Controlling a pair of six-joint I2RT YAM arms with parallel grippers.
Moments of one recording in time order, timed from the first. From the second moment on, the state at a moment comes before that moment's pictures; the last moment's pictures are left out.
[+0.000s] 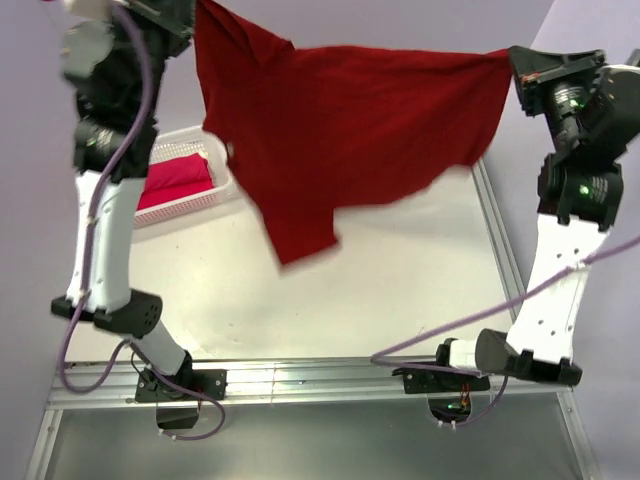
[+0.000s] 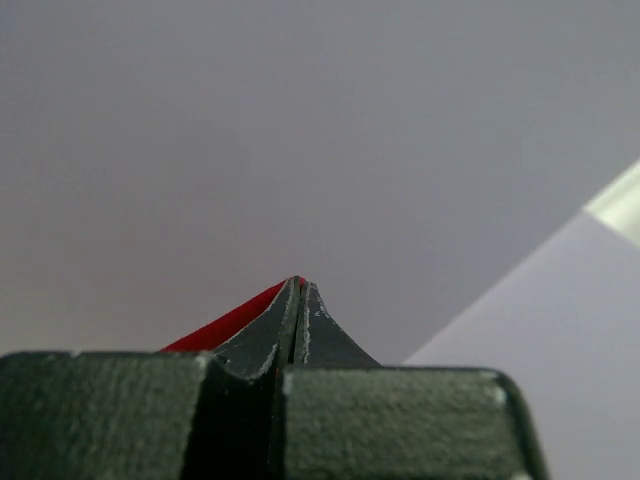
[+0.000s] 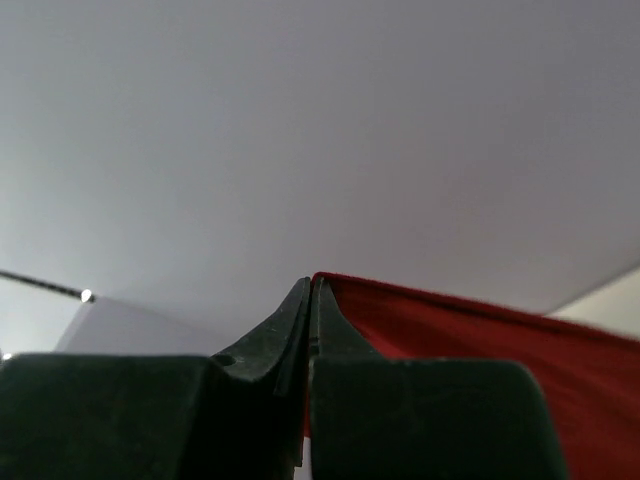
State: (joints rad) left arm -0.31 1.70 2.43 -0.36 -0.18 -0.72; right arm -0.26 1.33 1.98 -0.51 -0.26 1.17
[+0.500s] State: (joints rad) left arm -0.32 1.17 2.10 -0.20 -0.07 -0.79; right arm -0.28 0.82 1.84 -0.45 -0.26 1.18
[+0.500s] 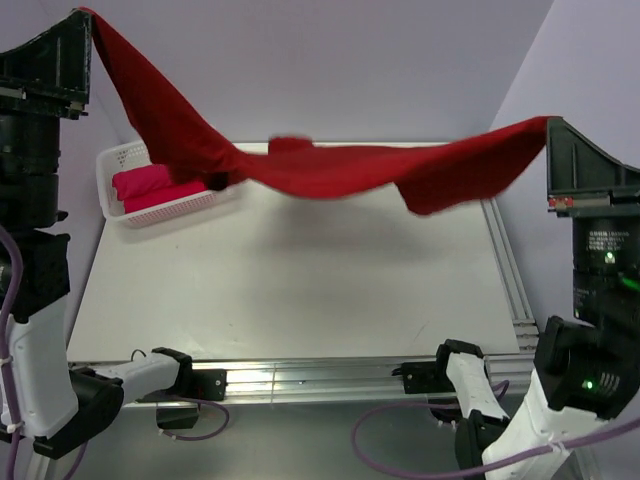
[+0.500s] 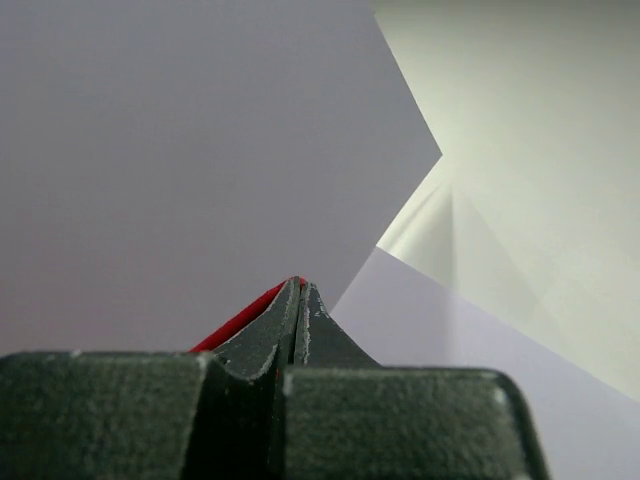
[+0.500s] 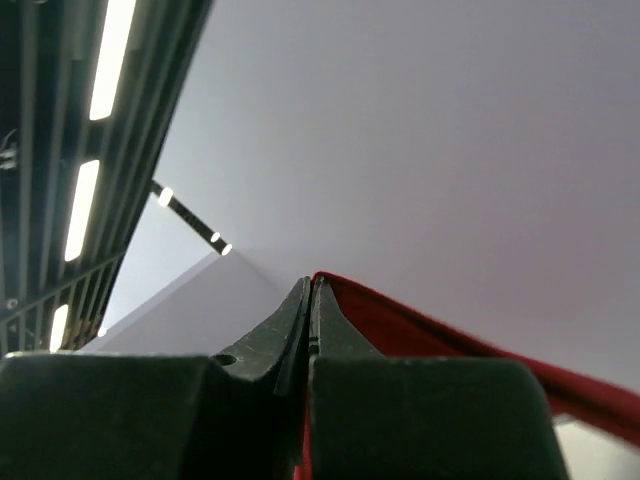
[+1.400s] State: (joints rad) left arm -0.32 1.60 1.96 -0.17 -0.11 -0.85; right arm -0.29 0.96 1.37 -0.58 -0.05 1.22
